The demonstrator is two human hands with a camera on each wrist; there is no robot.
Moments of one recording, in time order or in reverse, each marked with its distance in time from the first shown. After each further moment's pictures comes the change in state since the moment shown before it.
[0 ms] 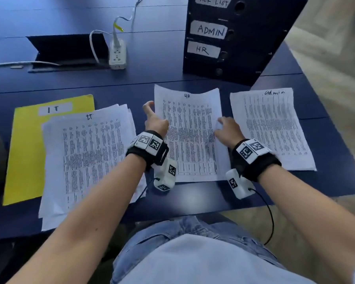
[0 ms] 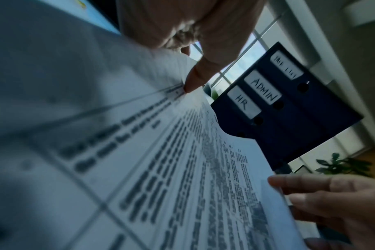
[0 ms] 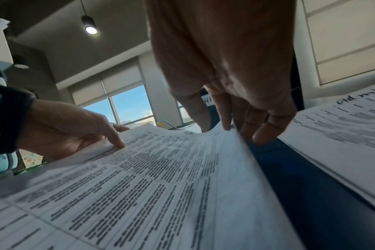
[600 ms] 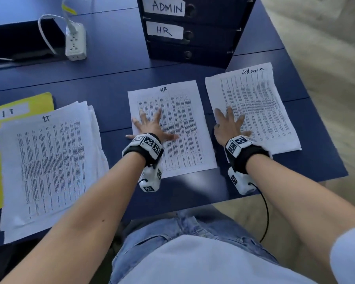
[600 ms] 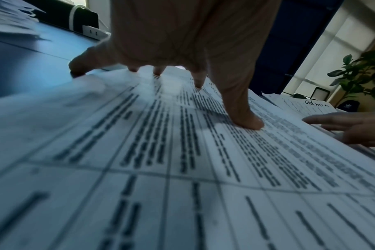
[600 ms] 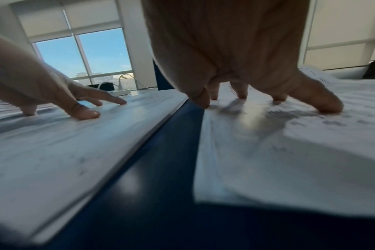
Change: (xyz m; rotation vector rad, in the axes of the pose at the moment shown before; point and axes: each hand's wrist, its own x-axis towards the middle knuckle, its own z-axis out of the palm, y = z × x) left_hand 0.000 -0.014 0.093 0.873 -0.285 -0.078; right_hand 0.012 0.092 -0.020 -0.167 -0.092 0.240
